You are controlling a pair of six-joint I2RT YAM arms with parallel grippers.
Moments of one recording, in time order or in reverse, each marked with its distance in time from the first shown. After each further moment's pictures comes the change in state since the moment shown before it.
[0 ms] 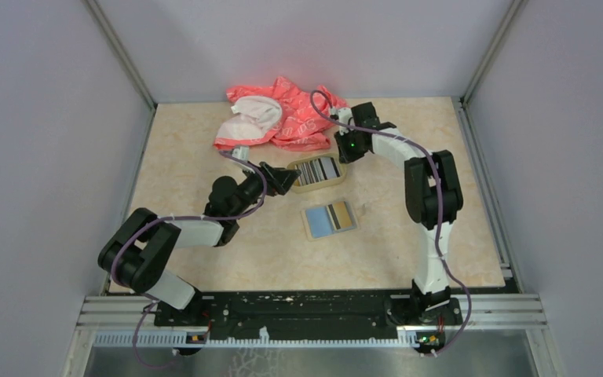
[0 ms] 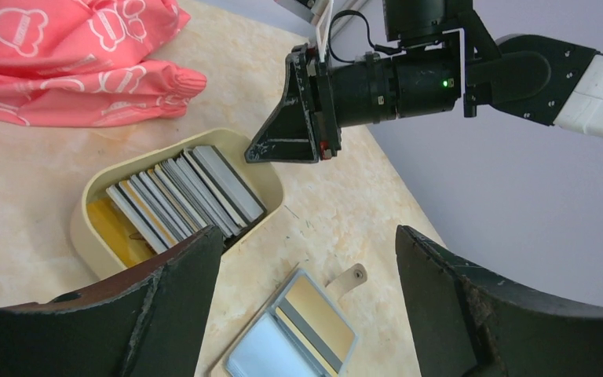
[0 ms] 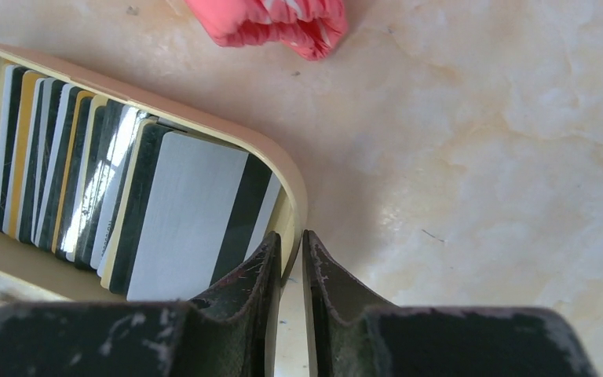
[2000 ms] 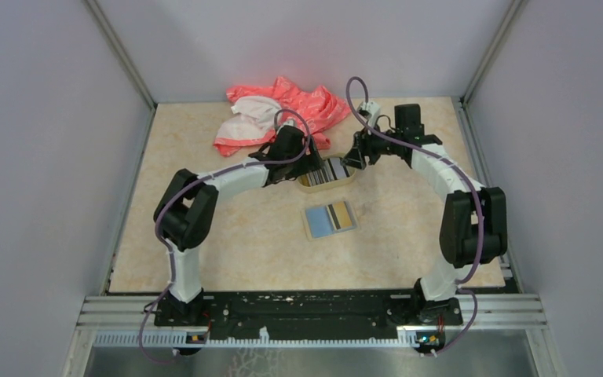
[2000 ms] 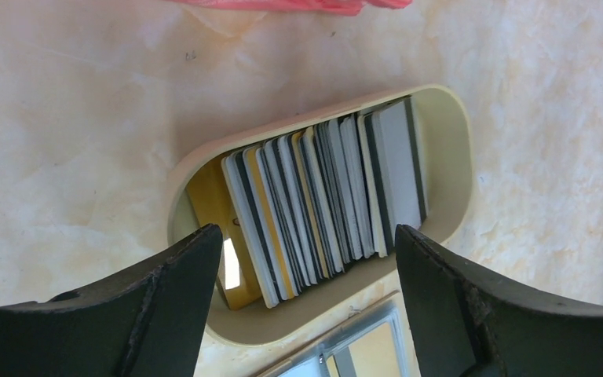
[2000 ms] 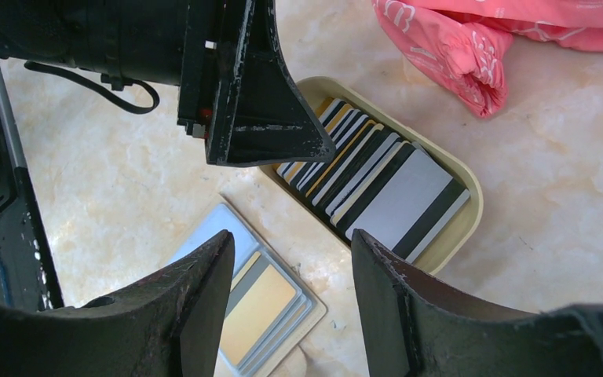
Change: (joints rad) left arm -0.100 0.424 0.874 -1.206 -0.258 -0.071; right arm -0.159 -0.421 -0.325 0.124 -0.629 -0.100
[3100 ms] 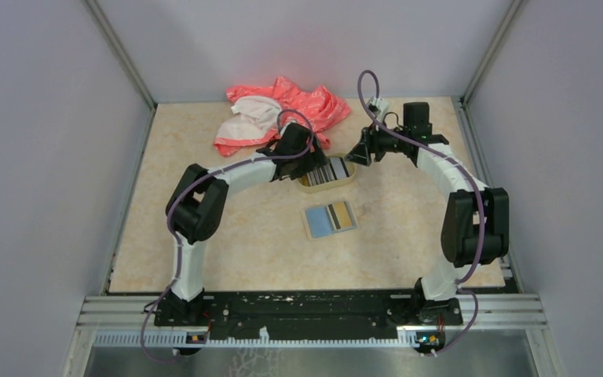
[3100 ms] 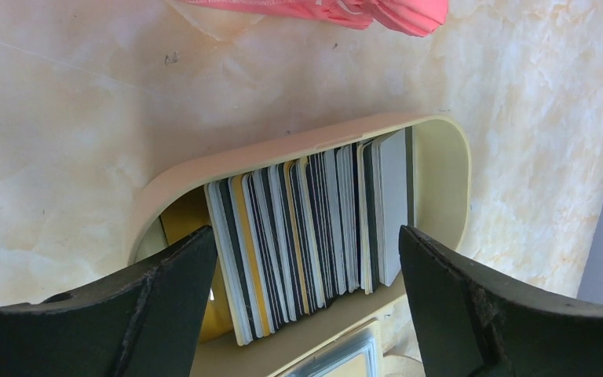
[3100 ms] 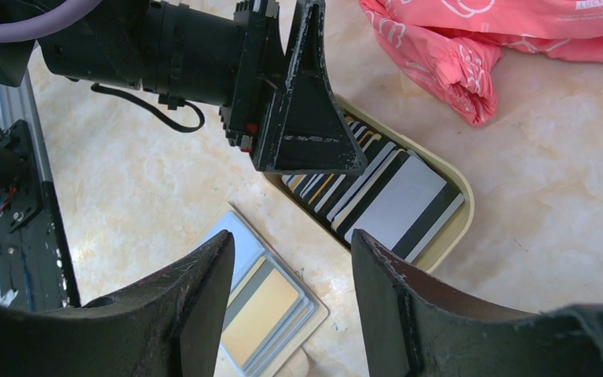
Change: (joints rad) left arm -0.003 0.115 0.119 -0.068 0.008 -0.122; right arm -0.055 0.000 -0.001 0.037 -0.074 0.045
